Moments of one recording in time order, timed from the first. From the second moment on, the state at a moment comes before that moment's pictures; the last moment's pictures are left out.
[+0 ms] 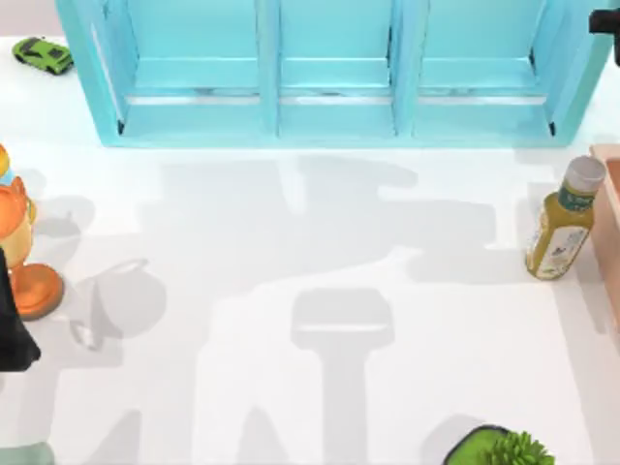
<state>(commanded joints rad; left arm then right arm) 0.00 0.00 0.00 0.00 0.00 0.00 0.05 2.06 2.04 -1.38 0.05 0.24</state>
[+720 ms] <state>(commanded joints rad) 0.00 0.00 0.00 0.00 0.00 0.00 -0.33 1.67 1.47 -1.27 -0.03 -0.32</state>
